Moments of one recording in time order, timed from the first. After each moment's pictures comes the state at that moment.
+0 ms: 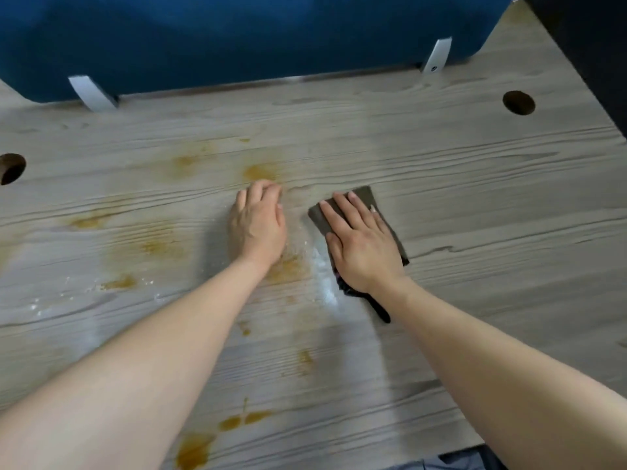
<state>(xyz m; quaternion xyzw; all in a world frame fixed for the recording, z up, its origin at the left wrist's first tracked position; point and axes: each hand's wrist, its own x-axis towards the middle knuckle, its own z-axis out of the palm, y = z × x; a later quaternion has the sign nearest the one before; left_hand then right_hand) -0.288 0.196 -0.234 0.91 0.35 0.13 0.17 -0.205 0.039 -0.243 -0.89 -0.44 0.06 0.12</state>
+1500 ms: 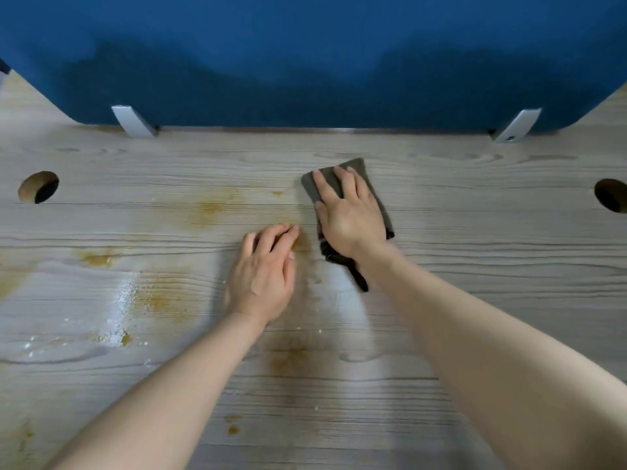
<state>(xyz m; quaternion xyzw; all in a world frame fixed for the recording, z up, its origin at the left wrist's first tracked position) -0.272 0.236 -0.252 0.92 0.35 0.11 0.12 -0.104 0.192 -0.238 -0.84 -0.51 0.11 0.14</state>
